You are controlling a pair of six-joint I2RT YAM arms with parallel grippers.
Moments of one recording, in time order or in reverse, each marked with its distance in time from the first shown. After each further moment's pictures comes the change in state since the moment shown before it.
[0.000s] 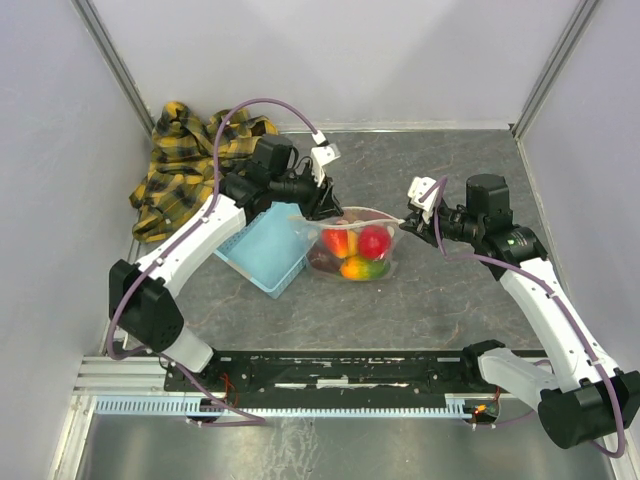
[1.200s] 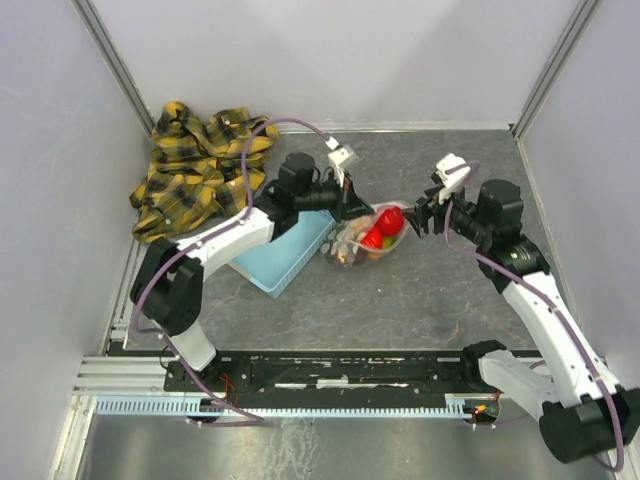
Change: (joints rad) left arm -0.069 0.121 -0.148 0.587 0.002 -0.460; right arm -0.019 -0.044 -0.074 0.285 0.247 0.404
